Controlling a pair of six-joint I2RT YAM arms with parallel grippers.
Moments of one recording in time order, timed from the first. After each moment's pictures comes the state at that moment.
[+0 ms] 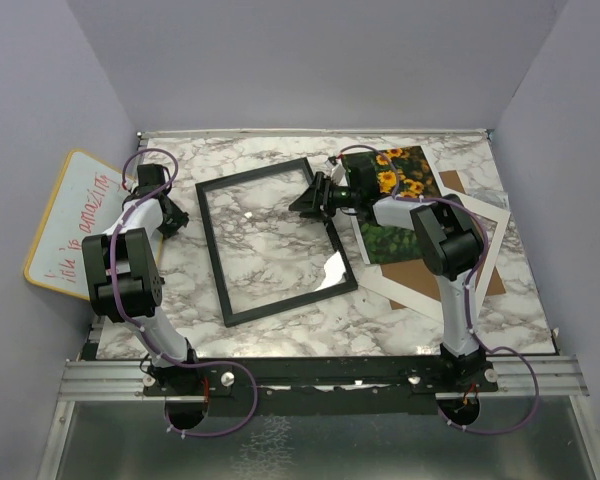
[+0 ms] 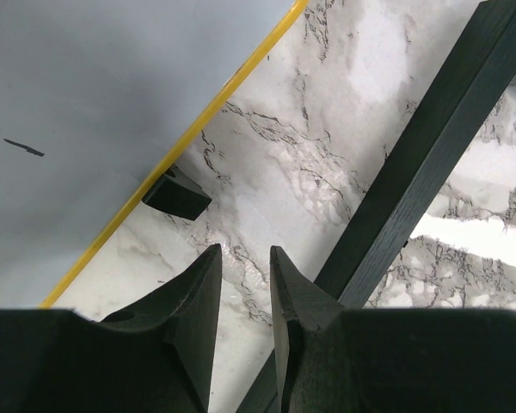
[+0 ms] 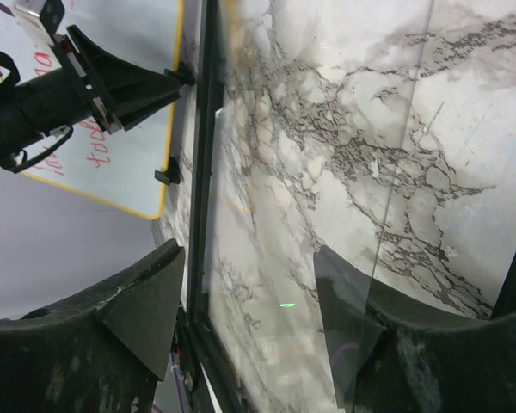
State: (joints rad) left arm 0.19 1.74 1.14 -0.43 -0.07 -0.61; right arm 0.44 2.20 1.37 0.38 -0.80 0.85
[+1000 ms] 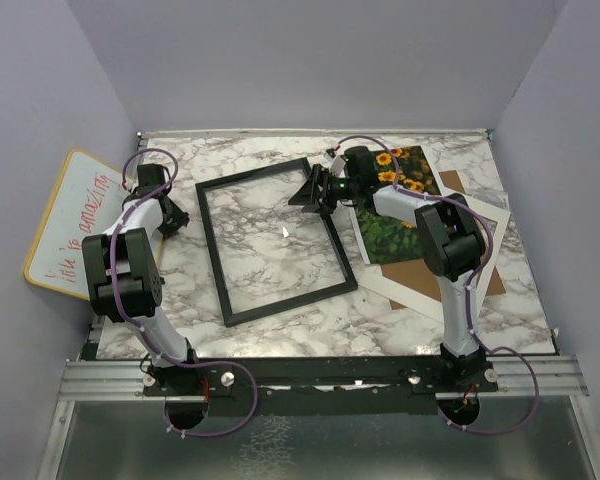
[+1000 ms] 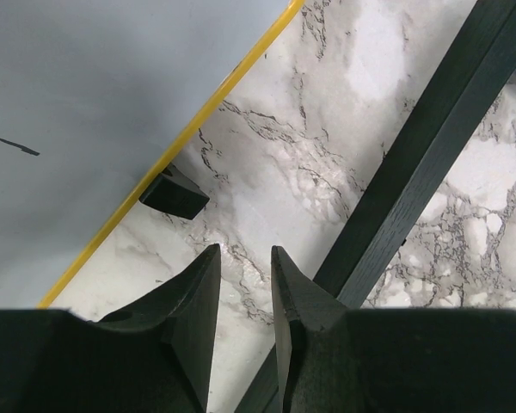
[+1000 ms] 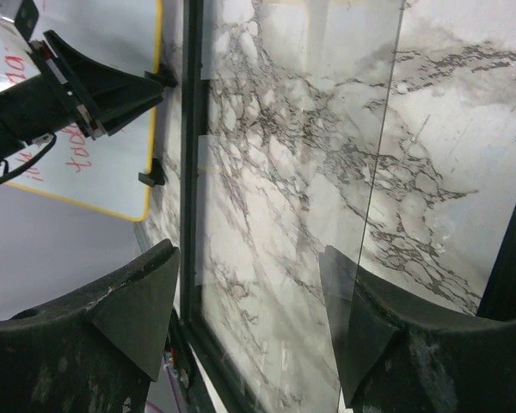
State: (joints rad) left arm 0.19 1.74 1.14 -0.43 -0.07 -0.61; right arm 0.44 2.18 1.50 0.11 -0.76 0.73
